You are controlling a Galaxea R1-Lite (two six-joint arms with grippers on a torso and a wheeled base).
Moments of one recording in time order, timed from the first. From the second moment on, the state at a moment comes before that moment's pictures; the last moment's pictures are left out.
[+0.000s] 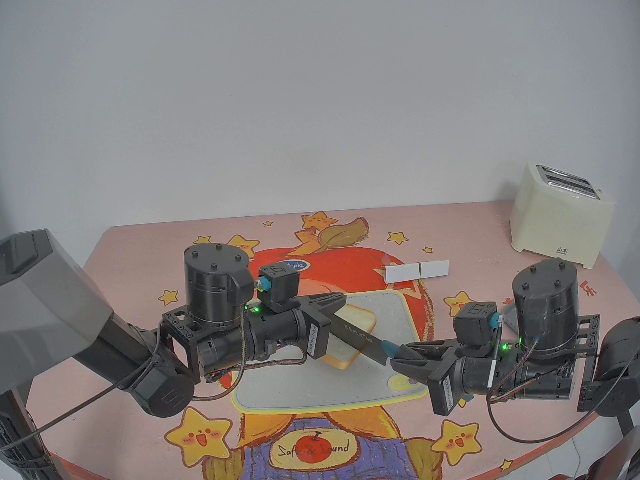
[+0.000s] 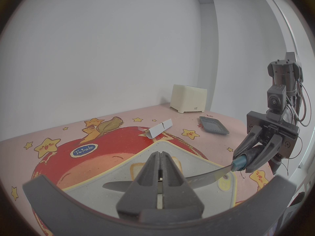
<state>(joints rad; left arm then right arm) -0.64 1.99 -0.74 -1.00 -0.21 -0.04 0.79 1.63 -0.58 -0.50 0.00 0.05</state>
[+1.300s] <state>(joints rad) -0.64 1.99 -0.74 -1.02 -0.21 -0.04 0.78 1.65 -0.57 -0.50 -0.01 0.05</state>
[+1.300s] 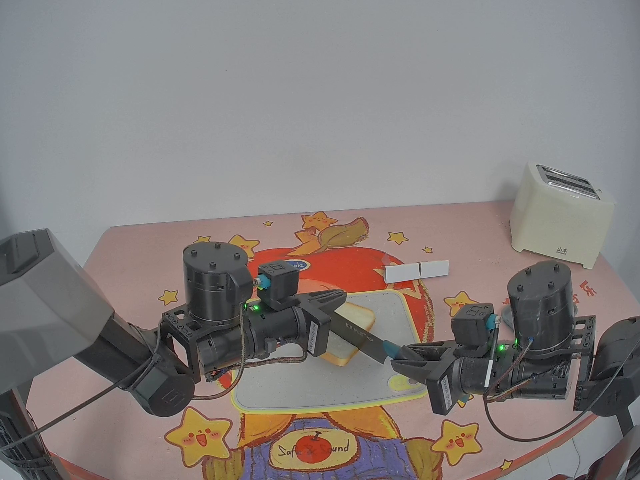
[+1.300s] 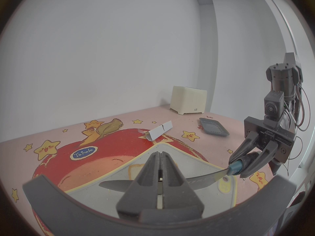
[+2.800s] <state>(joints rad) -0.64 1.99 -0.75 -1.01 -0.21 -0.04 0.76 1.66 -0.56 -0.55 0.00 0.05</state>
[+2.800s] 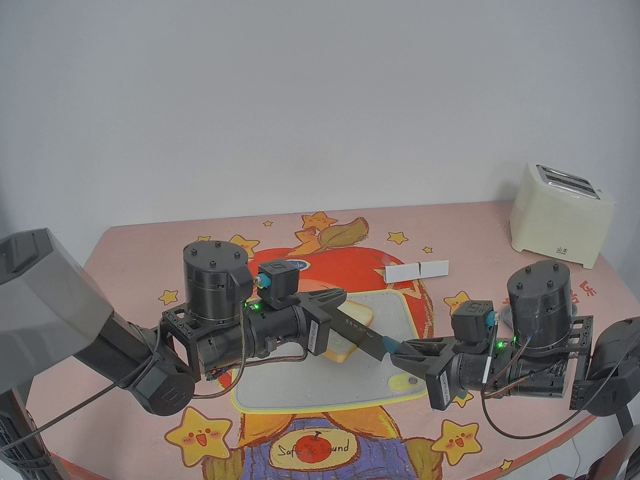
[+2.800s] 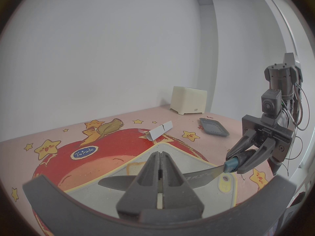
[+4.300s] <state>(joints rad) -0.64 2.00 -0.72 -1.02 -0.21 -0.04 0.76 1.64 -0.57 -0.55 0.00 0.05</state>
